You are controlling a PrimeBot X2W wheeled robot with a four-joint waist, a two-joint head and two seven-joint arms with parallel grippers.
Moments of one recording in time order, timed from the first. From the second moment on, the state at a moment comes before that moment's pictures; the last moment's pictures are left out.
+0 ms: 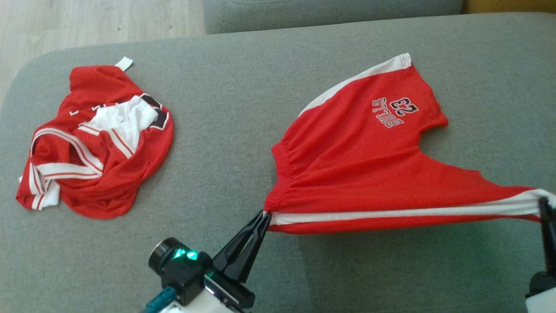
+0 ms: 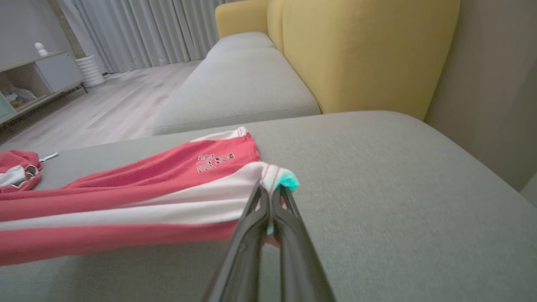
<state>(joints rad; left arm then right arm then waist) -0.08 0.25 -0.62 0.07 -0.34 -0.13 -0.22 0.31 -0.23 -0.19 -0.24 0.39 0.13 0.06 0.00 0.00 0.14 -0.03</state>
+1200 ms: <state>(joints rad) -0.72 0.14 -0.67 0.45 -0.47 -0.10 -0.02 -0.77 -0.45 0.25 0.59 0.58 0.13 0.06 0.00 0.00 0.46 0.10</state>
